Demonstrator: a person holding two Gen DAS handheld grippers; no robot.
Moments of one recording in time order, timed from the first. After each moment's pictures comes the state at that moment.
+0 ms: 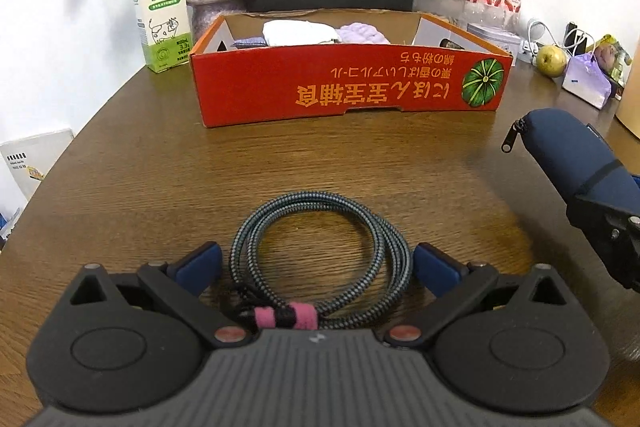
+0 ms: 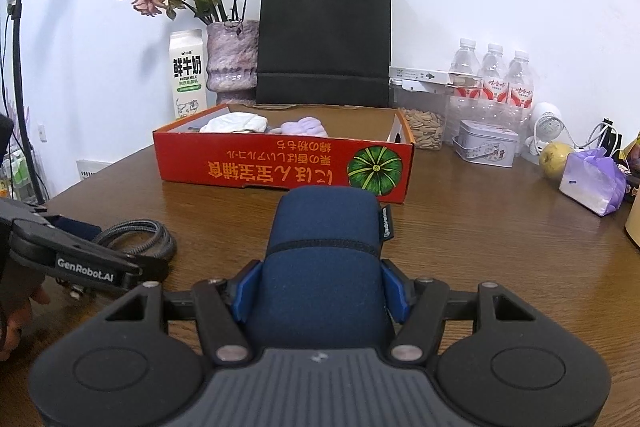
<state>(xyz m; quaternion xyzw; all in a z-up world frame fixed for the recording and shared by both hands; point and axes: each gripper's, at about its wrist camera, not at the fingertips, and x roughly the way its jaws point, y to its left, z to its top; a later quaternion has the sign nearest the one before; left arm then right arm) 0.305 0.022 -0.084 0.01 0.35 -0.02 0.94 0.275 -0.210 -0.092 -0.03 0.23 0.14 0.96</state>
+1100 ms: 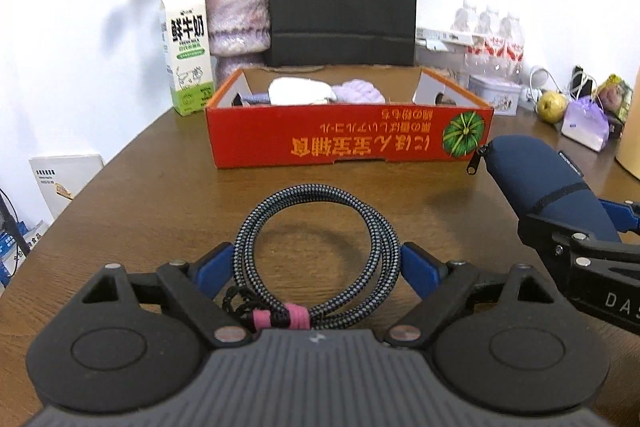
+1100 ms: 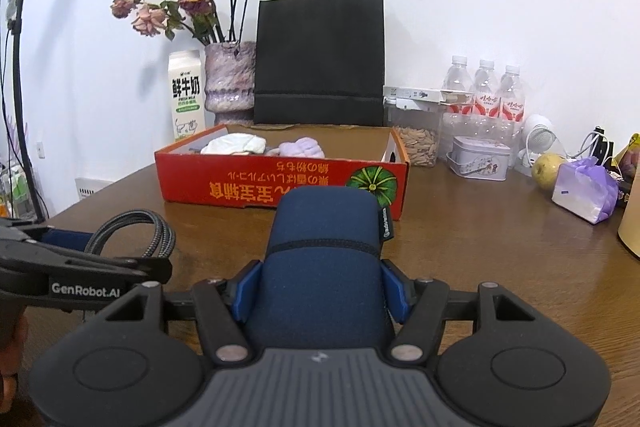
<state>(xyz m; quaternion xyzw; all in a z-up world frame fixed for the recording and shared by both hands) 0.266 -0.014 -0.055 0.00 0.27 0.03 0.96 0.266 -0.212 -0.080 -0.02 0.20 0.13 0.97</state>
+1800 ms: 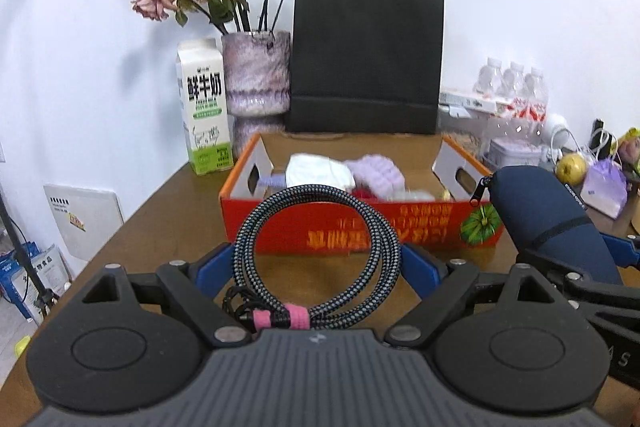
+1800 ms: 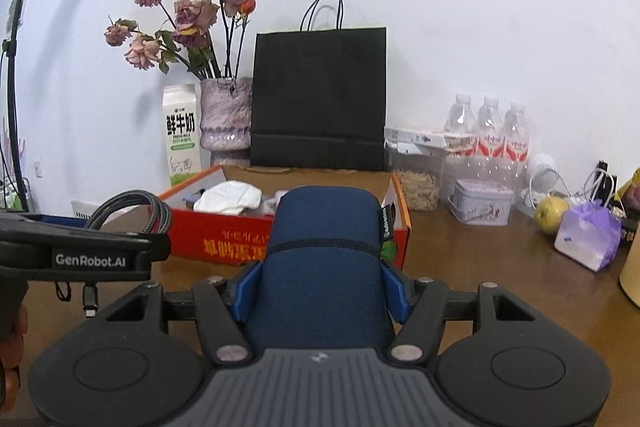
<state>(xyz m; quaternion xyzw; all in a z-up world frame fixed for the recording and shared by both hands) 0.304 -0.010 -0.001 -0.01 0.22 0.06 0.97 0.304 -0.199 -0.039 -0.03 0.17 0.13 0.98</state>
